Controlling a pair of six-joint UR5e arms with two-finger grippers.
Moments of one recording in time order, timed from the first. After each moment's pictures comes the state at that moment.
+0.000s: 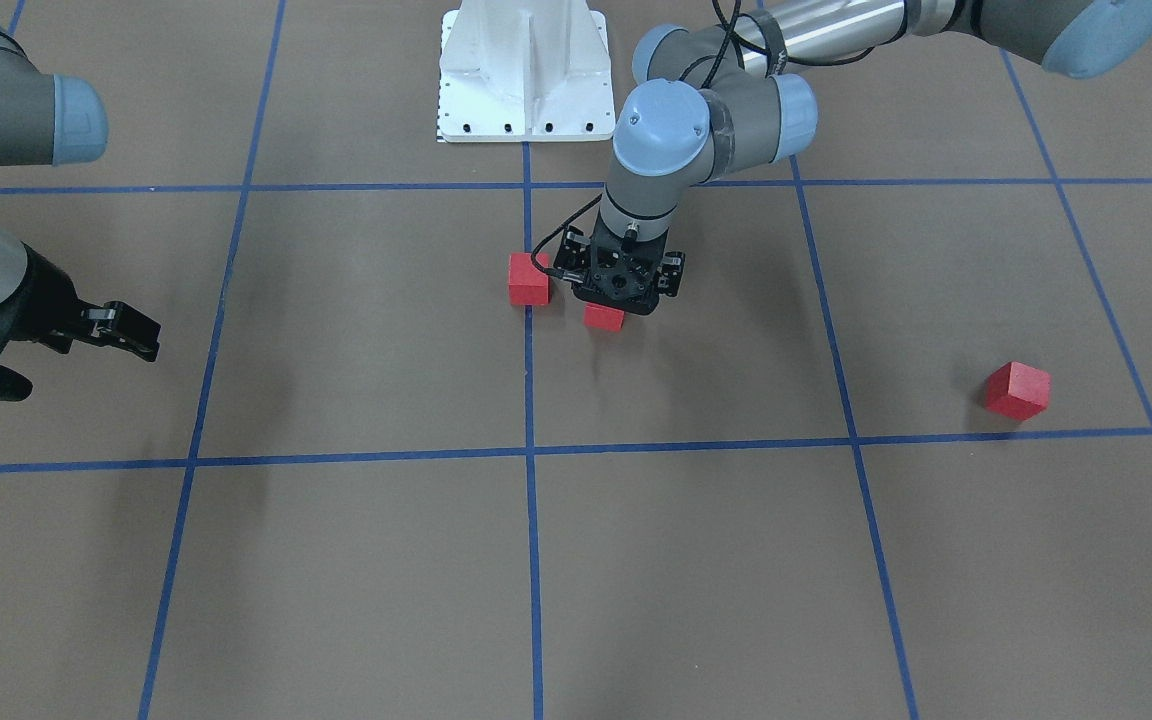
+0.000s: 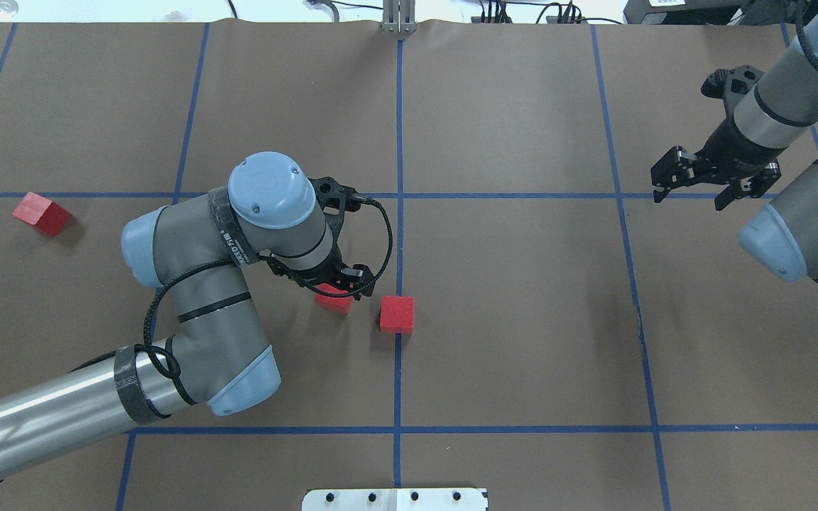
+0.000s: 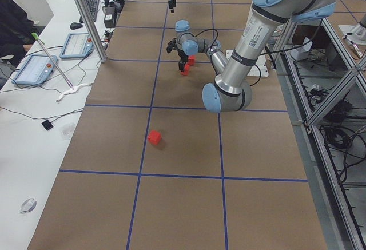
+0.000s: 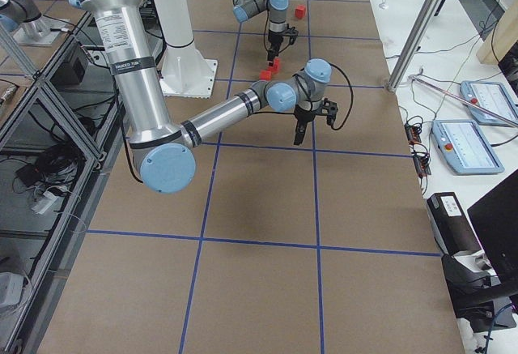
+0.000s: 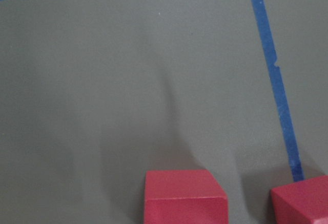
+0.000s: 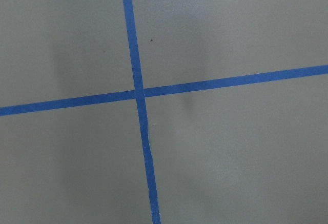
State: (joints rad) left arm -0.52 -2.24 -1.59 -1.66 -1.98 -0.95; right arm 1.01 -1.30 1.77 -1.62 2.27 0.83
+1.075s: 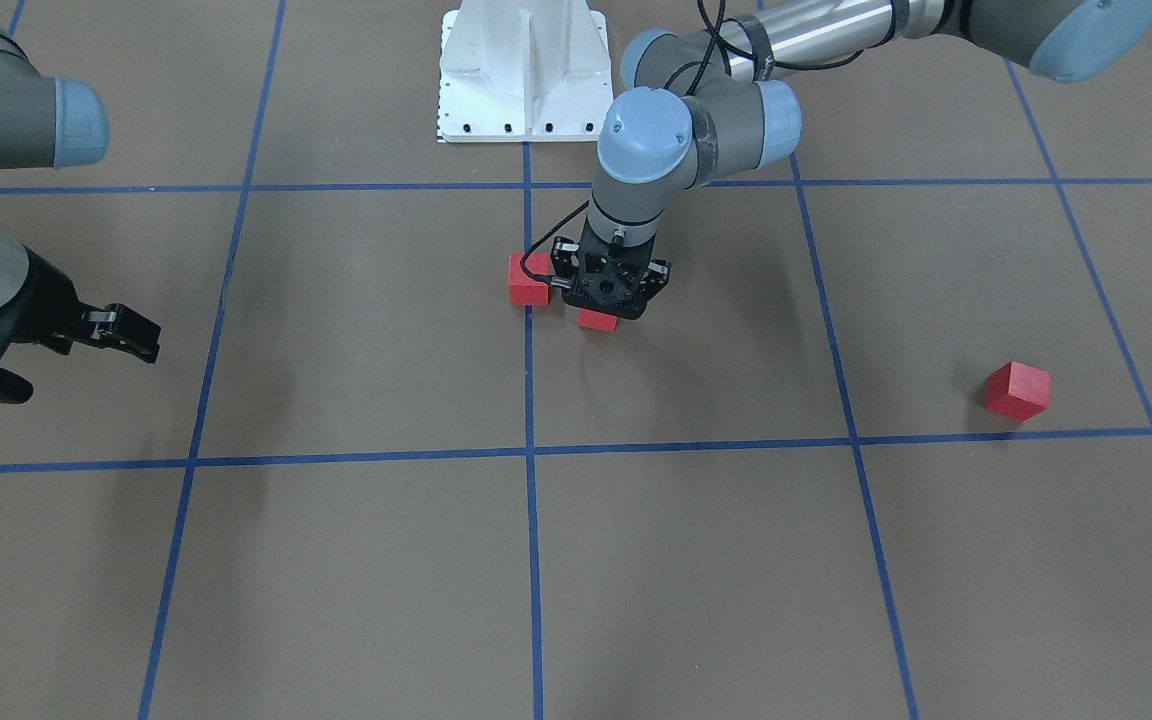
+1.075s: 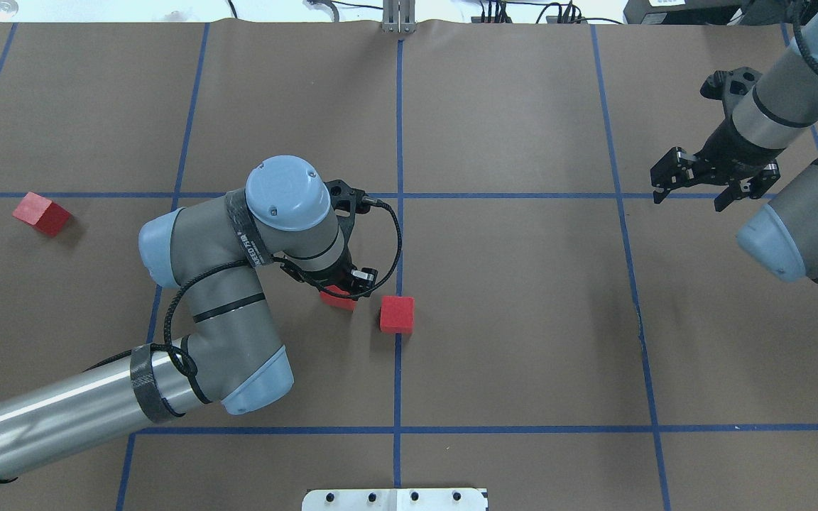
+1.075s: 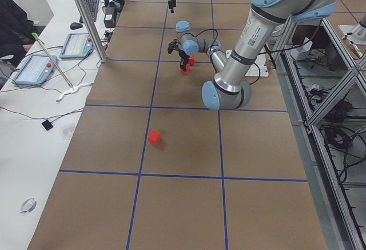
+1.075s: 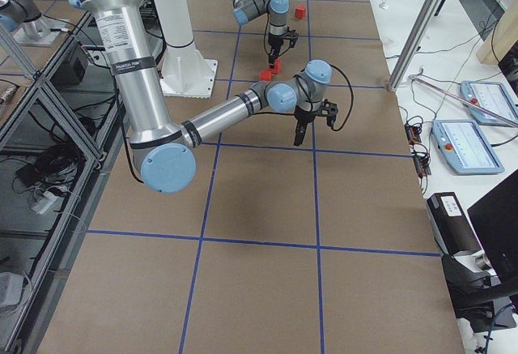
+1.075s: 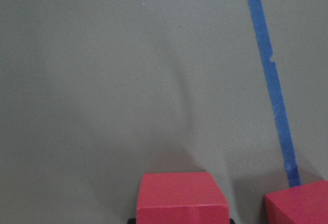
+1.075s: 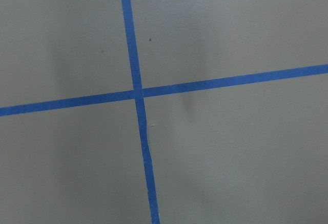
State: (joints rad) left arm -0.53 -2.27 -1.57 -1.66 -1.98 -0.95; right arm 1.01 -1.30 1.76 -1.62 2.27 0.83
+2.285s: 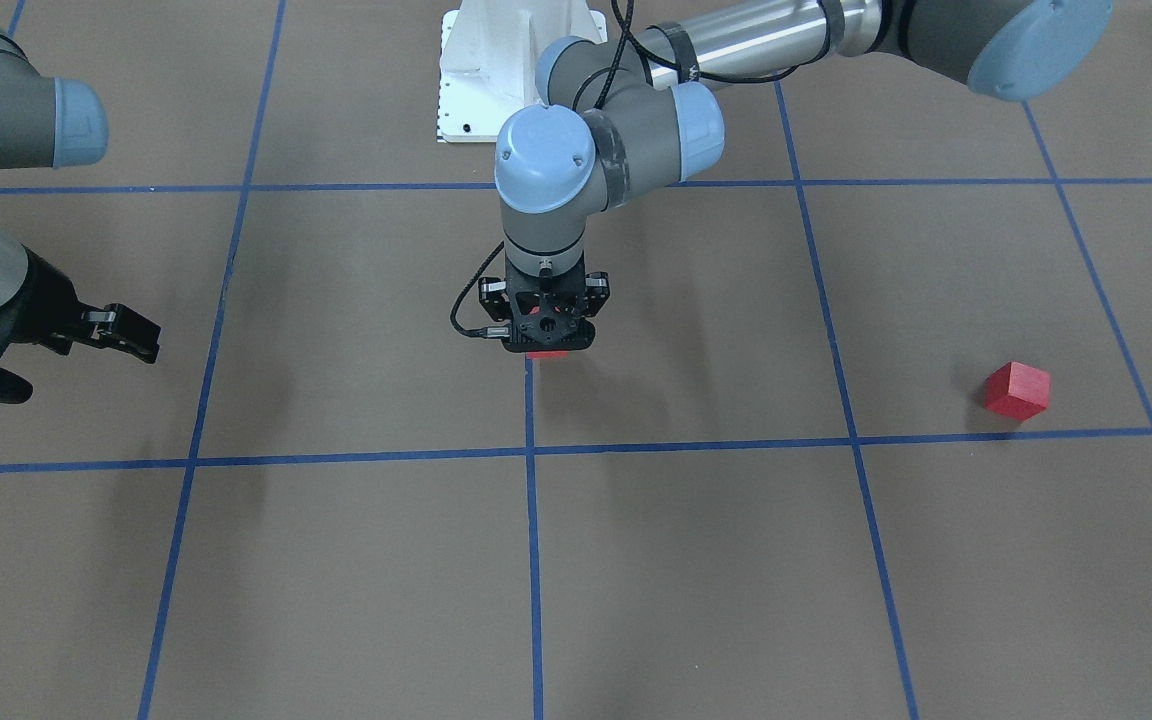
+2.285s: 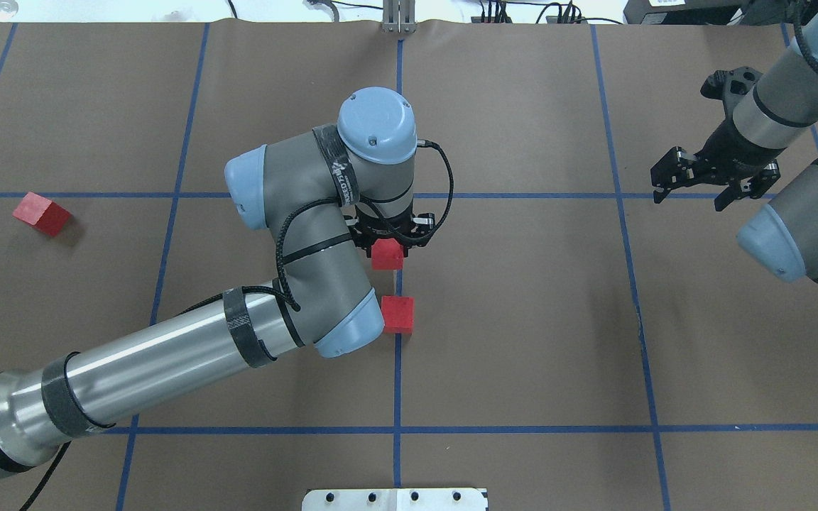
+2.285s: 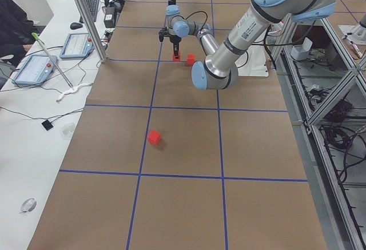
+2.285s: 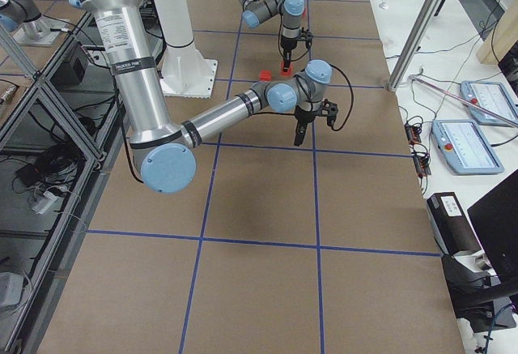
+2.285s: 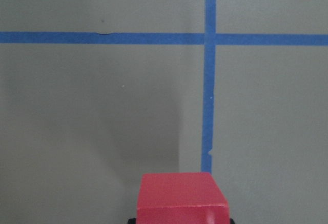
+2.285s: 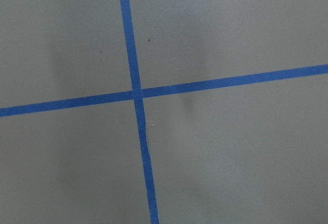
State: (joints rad) left arm -0.55 -2.53 -1.34 -1.54 -1.98 -1.18; right arm 1.01 -1.30 1.76 -1.61 2.27 0.83
